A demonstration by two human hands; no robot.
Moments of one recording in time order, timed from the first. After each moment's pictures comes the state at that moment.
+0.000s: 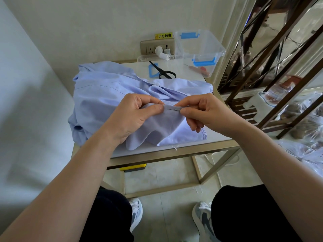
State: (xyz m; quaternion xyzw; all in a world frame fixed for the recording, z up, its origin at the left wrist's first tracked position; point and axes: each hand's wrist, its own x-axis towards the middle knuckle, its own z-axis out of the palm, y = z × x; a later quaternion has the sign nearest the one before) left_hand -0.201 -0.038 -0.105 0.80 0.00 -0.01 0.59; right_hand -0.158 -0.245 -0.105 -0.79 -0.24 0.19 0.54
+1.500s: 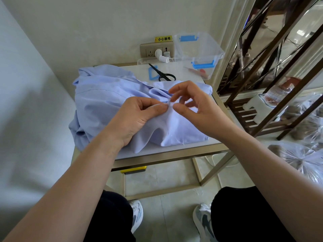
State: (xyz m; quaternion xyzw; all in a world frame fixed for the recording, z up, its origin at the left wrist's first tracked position) left_hand -0.200 -0.043 -0.103 0.76 0.03 -0.04 0.65; right_hand -0.157 -0.232 -0.110 -0.80 -0.31 0.01 0.51
